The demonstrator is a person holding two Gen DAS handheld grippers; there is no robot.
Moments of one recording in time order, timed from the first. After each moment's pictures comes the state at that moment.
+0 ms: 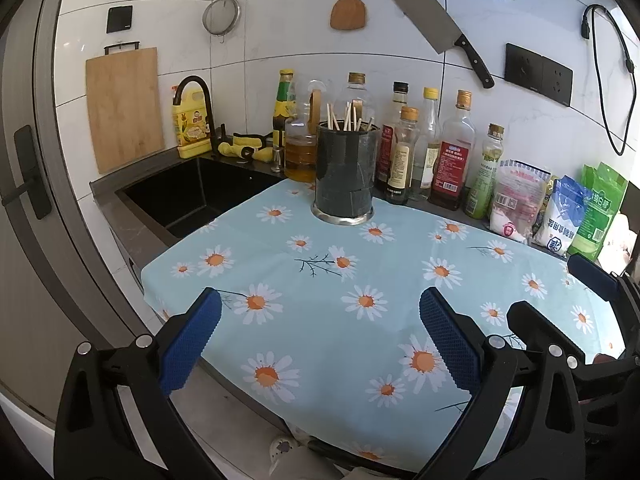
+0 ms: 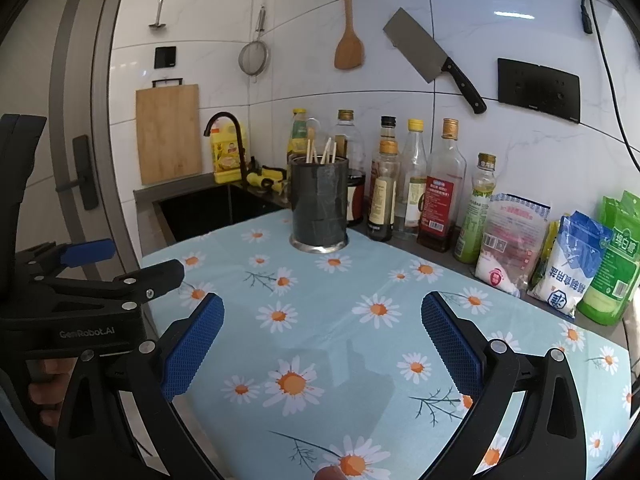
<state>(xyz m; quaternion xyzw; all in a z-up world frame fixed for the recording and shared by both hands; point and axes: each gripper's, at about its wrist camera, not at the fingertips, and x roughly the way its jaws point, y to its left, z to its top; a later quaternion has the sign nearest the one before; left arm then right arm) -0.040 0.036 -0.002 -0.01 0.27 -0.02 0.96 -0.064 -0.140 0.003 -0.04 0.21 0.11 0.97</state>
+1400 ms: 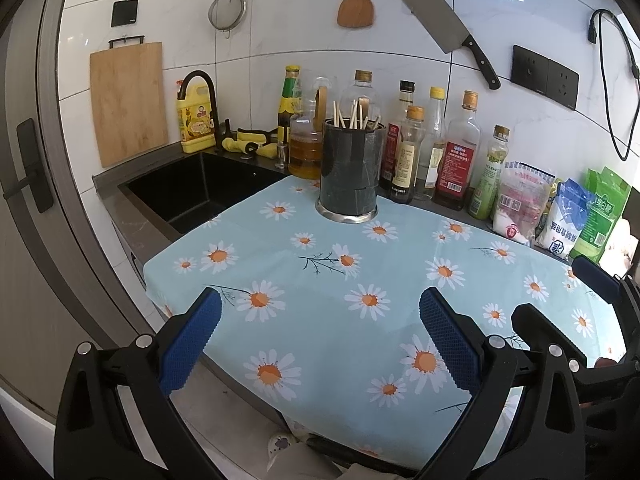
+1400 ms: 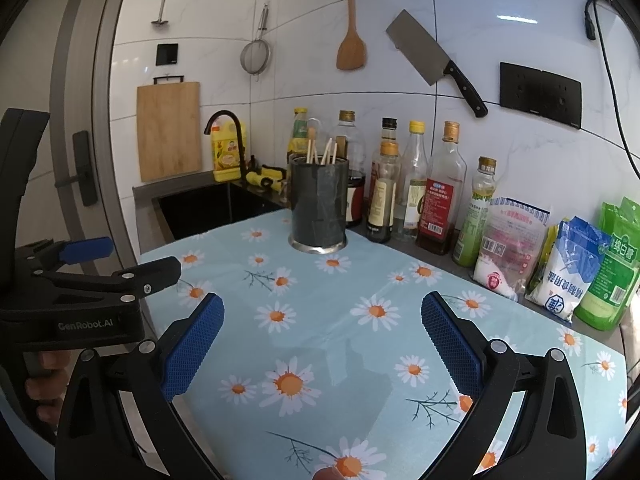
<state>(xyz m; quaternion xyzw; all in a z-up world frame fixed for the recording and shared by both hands) -0.038 0.038 -0.003 -0.02 0.28 -0.02 0.96 -0.063 -0.139 0.004 -0.05 0.21 0.11 0.97</state>
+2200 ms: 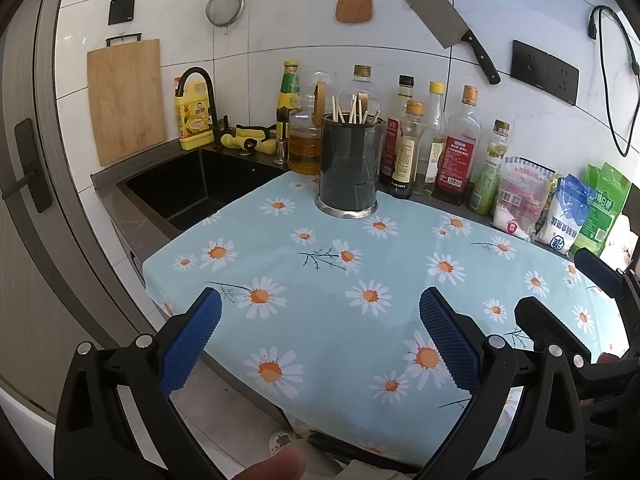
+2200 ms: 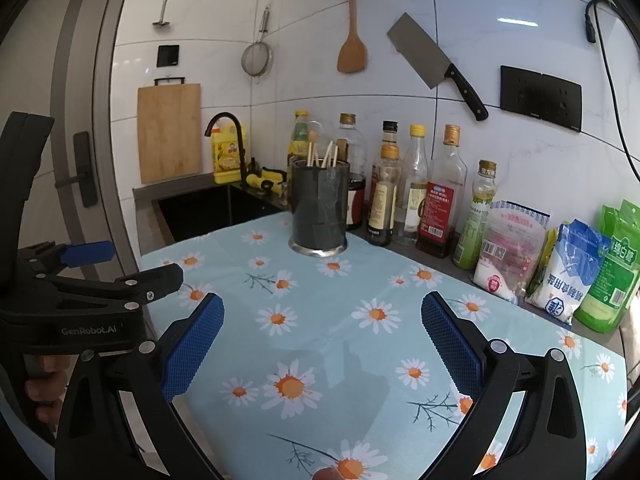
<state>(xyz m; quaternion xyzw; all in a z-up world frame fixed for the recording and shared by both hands) -0.036 0.042 -0.006 -0.02 0.29 -0.02 0.96 -0.064 -0.136 0.006 -0.05 0.20 0.11 0.97</state>
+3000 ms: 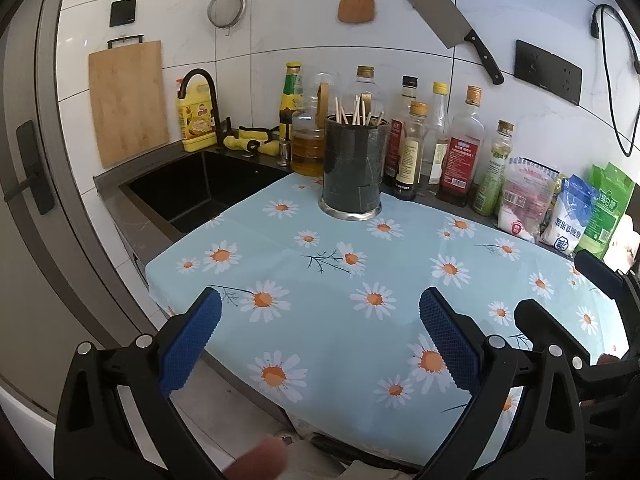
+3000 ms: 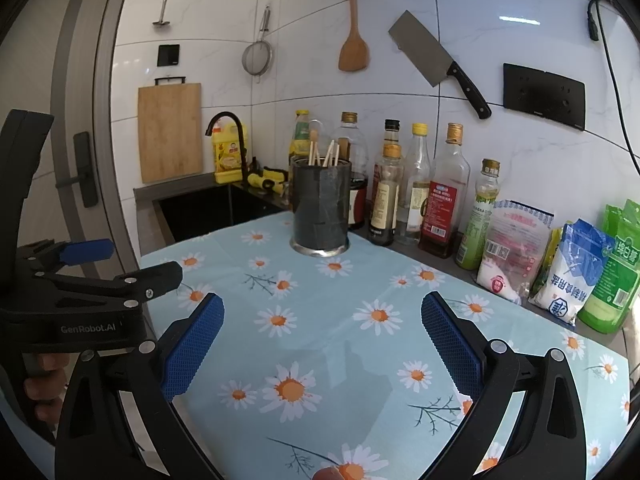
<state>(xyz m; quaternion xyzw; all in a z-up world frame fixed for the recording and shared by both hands) -0.033 0.040 -0.005 -0.01 0.29 -0.01 0.96 -0.058 -0.136 0.004 -0.05 0.21 0.11 0.97</state>
